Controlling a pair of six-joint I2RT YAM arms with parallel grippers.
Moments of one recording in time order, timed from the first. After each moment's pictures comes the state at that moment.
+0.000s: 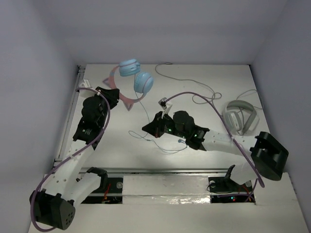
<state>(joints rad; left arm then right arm) -0.25 0.89 0.75 0.09 -0.11 -0.88 0.95 1.47 0.81 0.51 -0.19 0.62</state>
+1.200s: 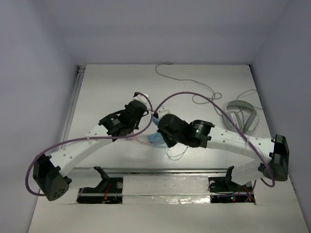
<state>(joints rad) -0.78 1.17 1.02 -0.69 -0.51 -0.22 1.16 1.38 1.22 -0.69 0.27 0.39</state>
